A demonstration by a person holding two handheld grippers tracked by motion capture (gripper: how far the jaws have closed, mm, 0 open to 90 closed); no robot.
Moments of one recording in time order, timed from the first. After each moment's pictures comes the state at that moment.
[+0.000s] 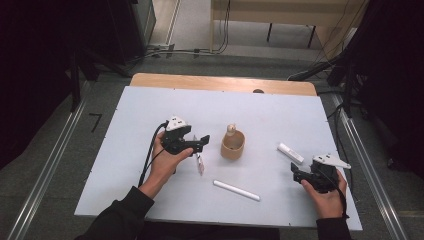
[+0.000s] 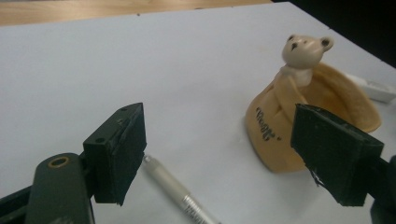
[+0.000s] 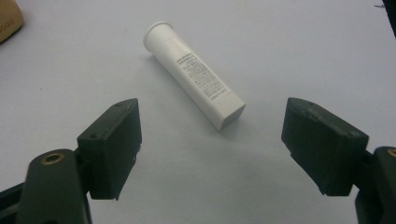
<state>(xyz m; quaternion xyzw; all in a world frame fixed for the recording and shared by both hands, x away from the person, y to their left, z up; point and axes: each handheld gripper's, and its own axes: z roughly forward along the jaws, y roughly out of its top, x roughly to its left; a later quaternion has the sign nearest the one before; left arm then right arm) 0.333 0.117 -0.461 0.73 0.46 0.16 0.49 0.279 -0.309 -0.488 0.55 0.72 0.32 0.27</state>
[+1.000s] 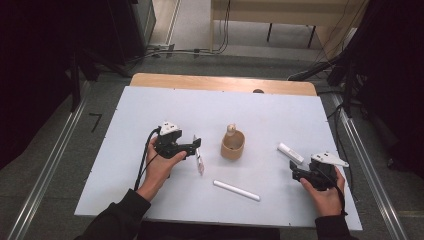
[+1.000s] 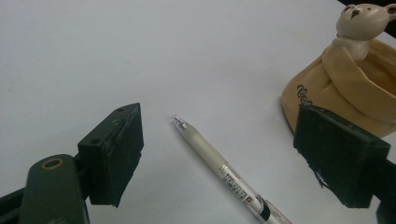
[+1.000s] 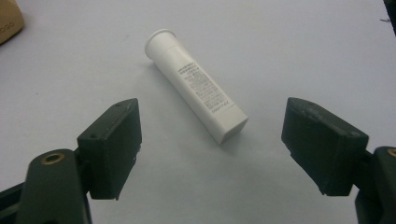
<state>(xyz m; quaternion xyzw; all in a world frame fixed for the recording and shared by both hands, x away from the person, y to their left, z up) 0.330 0.135 -0.482 0.71 0.50 0.17 0.46 0.287 -0.309 -0.491 0.53 0.73 0.33 0.28</state>
